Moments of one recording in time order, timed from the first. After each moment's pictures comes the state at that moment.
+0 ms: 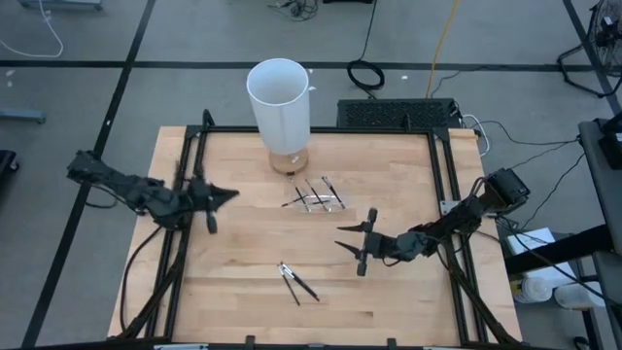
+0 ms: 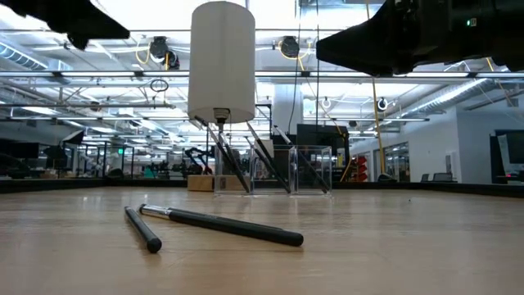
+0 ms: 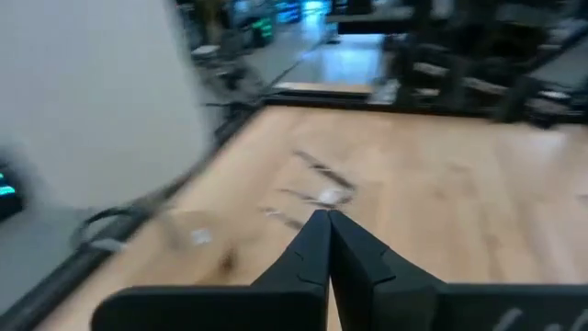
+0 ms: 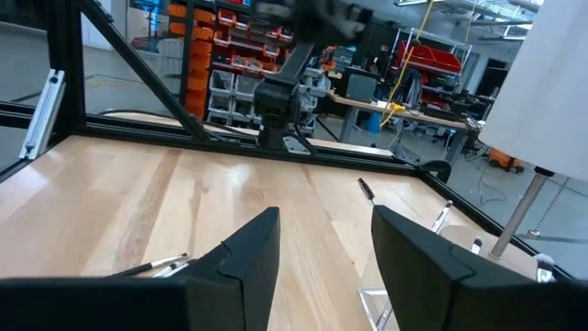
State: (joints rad) left arm -0.45 0.50 0.50 -0.31 -0.72 -0.16; right arm 0.48 1.63 0.47 1.16 0.70 -0.17
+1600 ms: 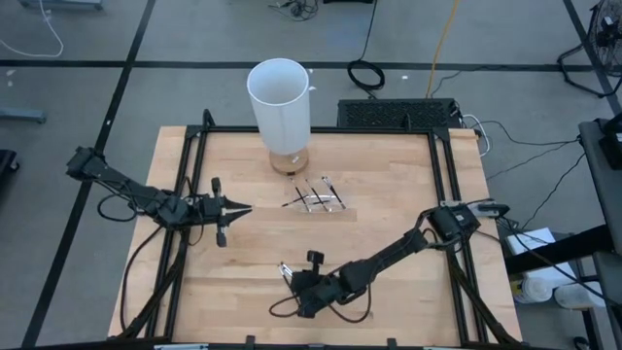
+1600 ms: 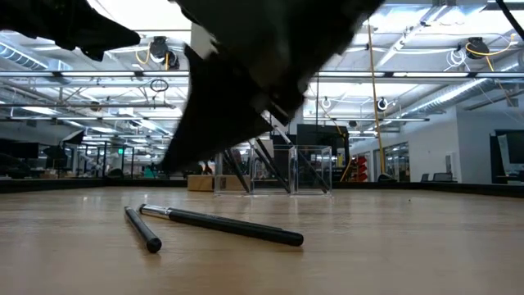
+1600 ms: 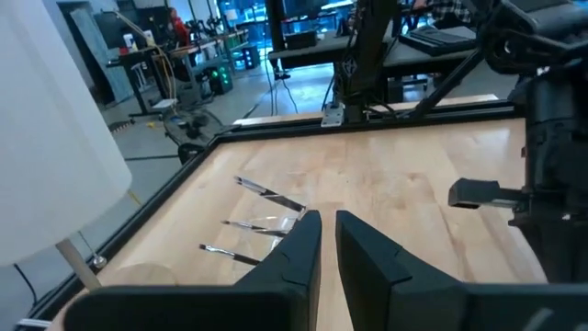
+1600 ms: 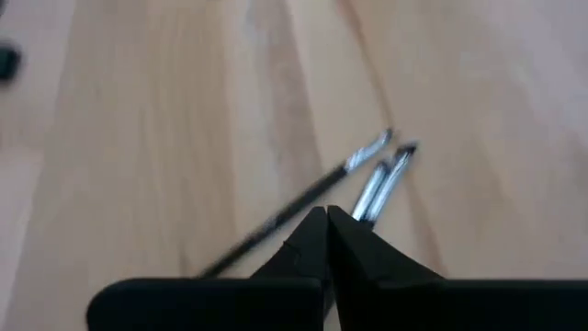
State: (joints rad) left arm -0.46 0.58 0.30 0.13 -0.63 0.07; right arm 0.49 2.23 1.58 -0.21 0.47 0.46
